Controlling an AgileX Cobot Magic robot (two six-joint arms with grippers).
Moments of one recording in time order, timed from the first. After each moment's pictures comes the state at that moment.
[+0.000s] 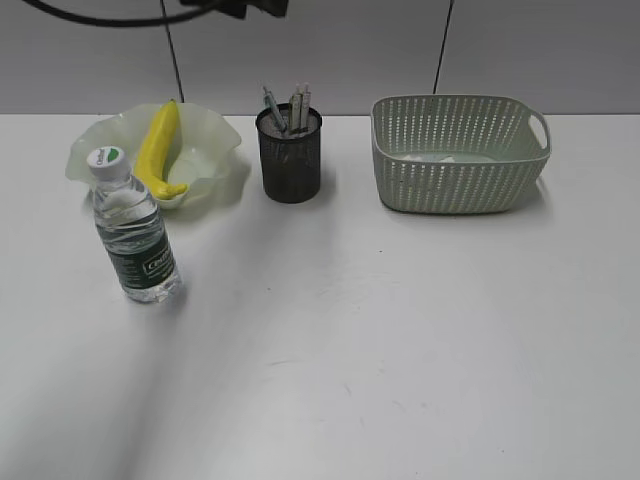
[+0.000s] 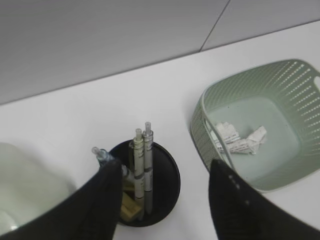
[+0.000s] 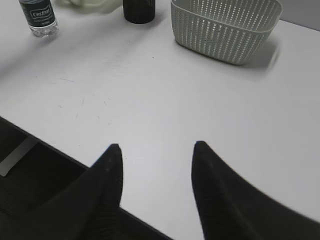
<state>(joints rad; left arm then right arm) -0.42 2.06 -1.95 -0.28 0.72 0.06 0.65 -0.01 -0.51 -0.09 1.04 0.06</state>
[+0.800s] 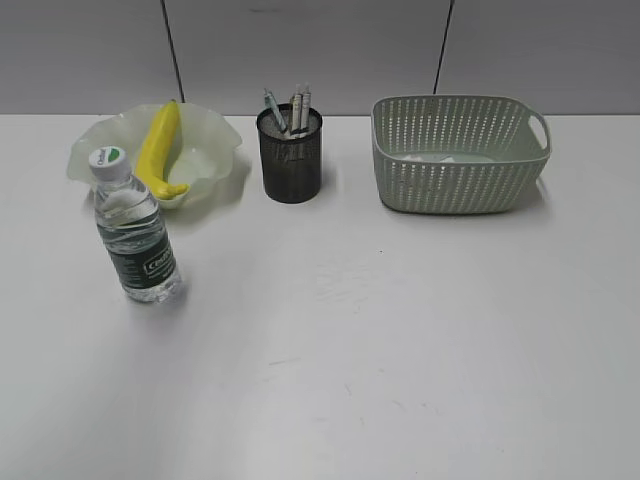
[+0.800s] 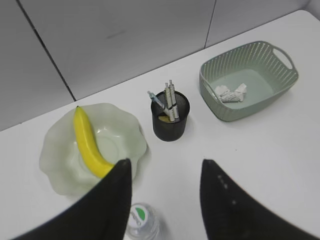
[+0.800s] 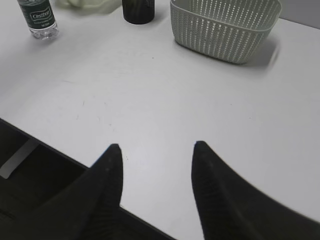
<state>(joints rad) -0.42 1.40 -1.84 -0.06 1.21 0.04 0.65 -0.01 -0.51 -0.09 1.04 0.08</state>
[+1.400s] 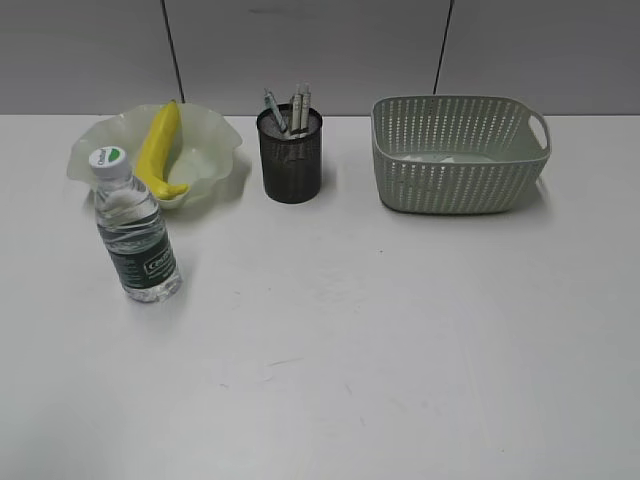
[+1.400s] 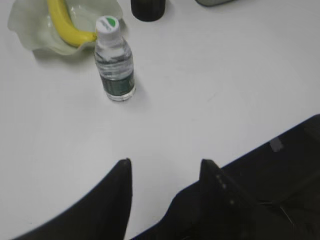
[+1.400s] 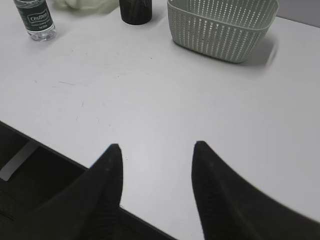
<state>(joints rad) -0.42 0.55 -0.92 -0.10 1.18 0.04 0.65 -0.01 -0.51 -0.10 1.04 0.09</state>
